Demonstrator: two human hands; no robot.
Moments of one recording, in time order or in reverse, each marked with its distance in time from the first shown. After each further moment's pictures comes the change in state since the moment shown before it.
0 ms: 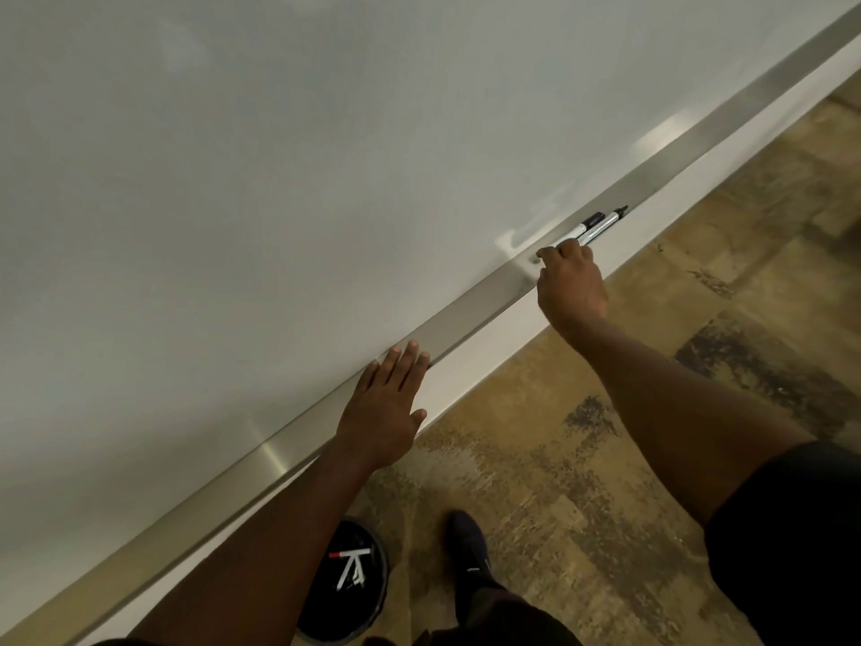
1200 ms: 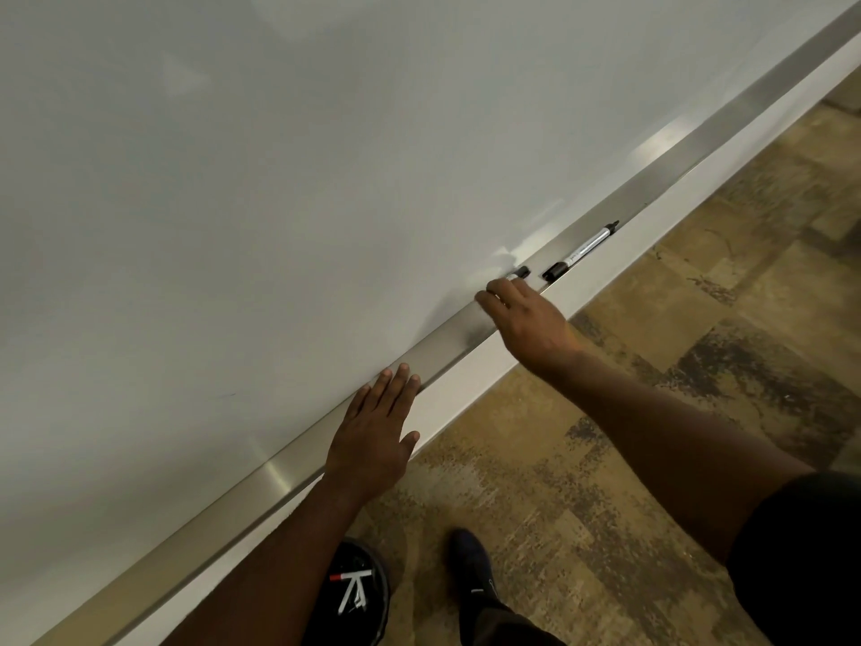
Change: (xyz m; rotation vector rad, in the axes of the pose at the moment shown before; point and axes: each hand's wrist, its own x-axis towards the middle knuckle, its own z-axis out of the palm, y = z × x) left_hand -0.001 -0.002 0.011 -0.040 0.105 -0.021; right_hand -0.022 -0.021 0.003 0.017 0.138 -0.610
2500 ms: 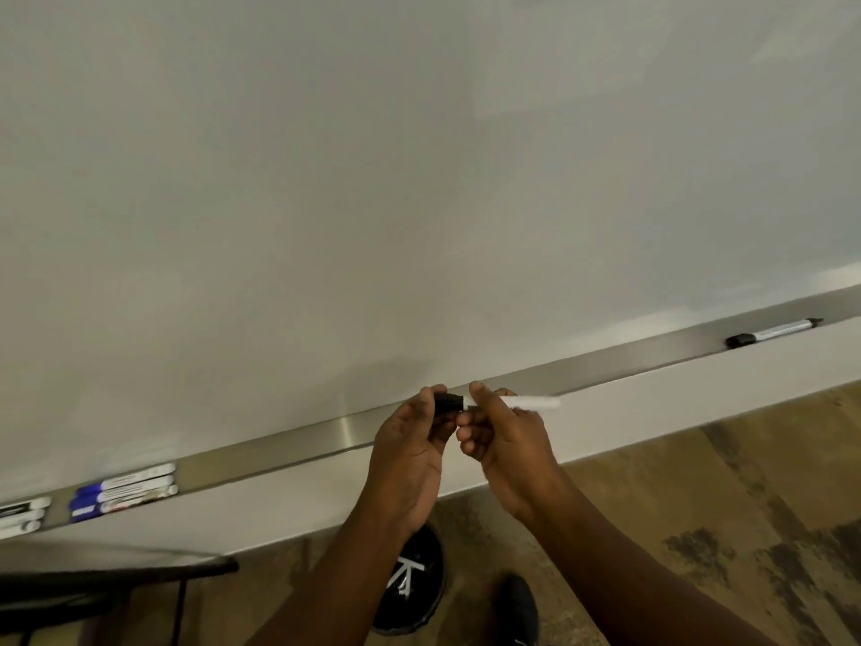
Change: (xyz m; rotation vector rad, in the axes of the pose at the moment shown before) left_hand -0.198 0.011 -0.128 -2.032 0.771 -0.657; right_hand -0.043 -0.316 -0.103 1.908 -0.324 0.873
